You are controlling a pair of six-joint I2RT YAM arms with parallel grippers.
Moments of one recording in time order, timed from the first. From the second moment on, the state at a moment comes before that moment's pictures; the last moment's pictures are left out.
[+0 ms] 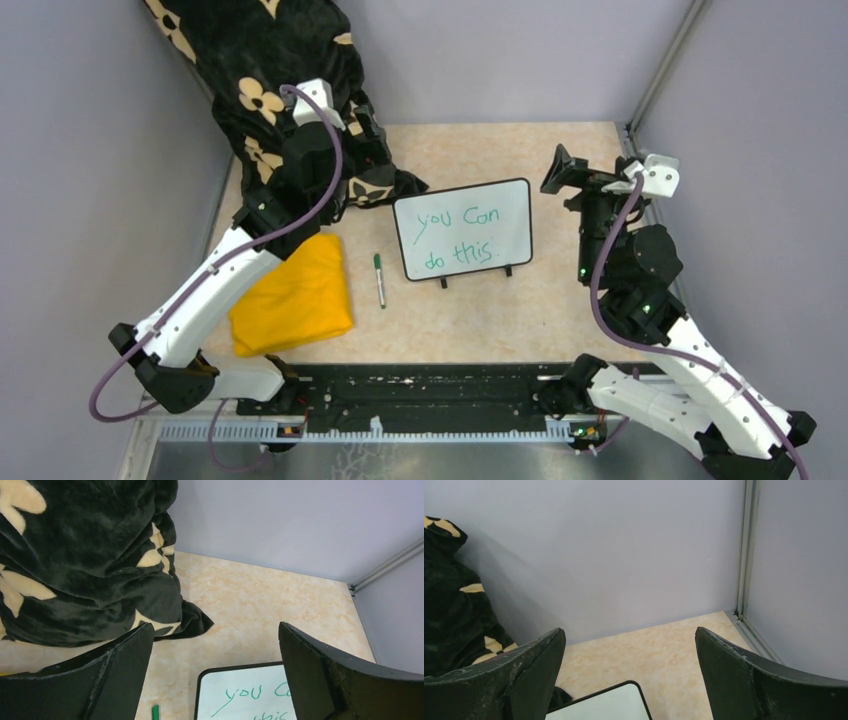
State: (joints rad) left arm -0.76 1.33 1.58 -0.42 -0.70 -0.43; right arm 0.78 0.73 1.02 0.15 0.88 -0.13
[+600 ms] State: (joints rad) left arm -0.76 1.07 1.37 -0.17 -0.43 -0.17; right arm 0.78 0.67 1.02 0.12 0.88 -0.13
